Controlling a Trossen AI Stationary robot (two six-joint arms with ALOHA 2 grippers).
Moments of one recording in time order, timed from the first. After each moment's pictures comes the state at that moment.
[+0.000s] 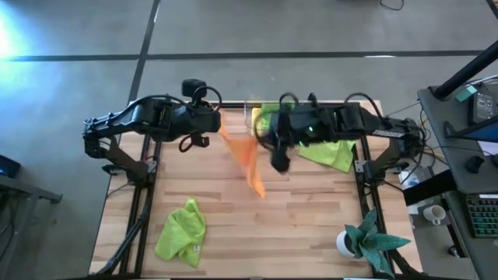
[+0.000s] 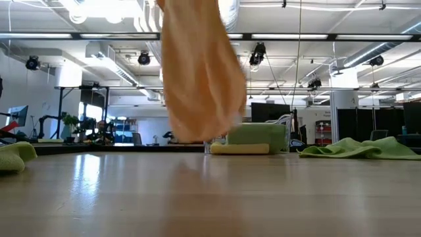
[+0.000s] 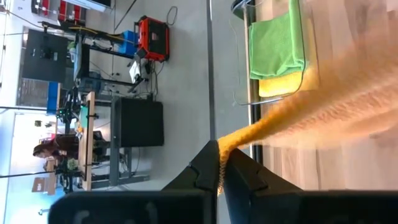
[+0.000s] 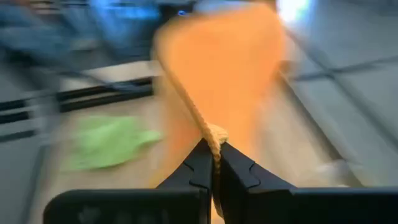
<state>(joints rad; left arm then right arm) -0.03 1.51 2.00 -1.34 -0.80 0.48 0.08 1.64 2.00 -0.91 0.18 0.19</state>
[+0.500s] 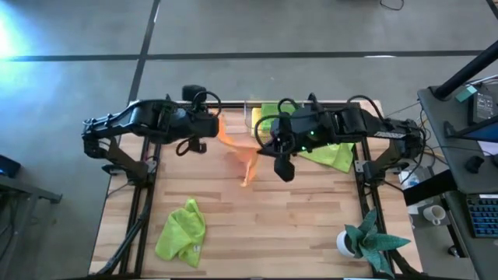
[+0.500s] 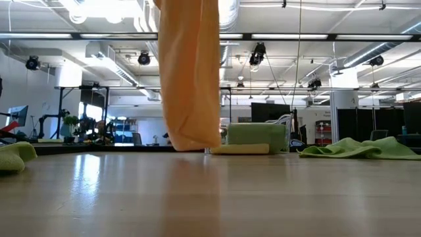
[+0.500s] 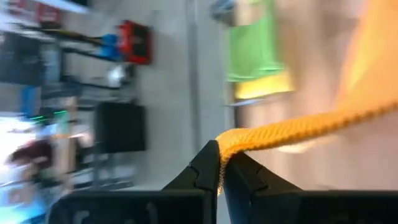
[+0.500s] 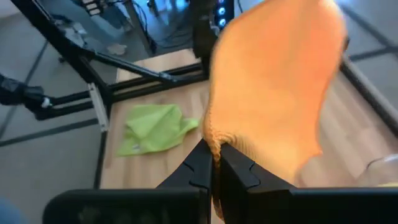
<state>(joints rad) -0.06 1.50 2.00 -1.40 -0.72 0.41 0.09 1.64 2.01 -0.94 0.06 0.29</state>
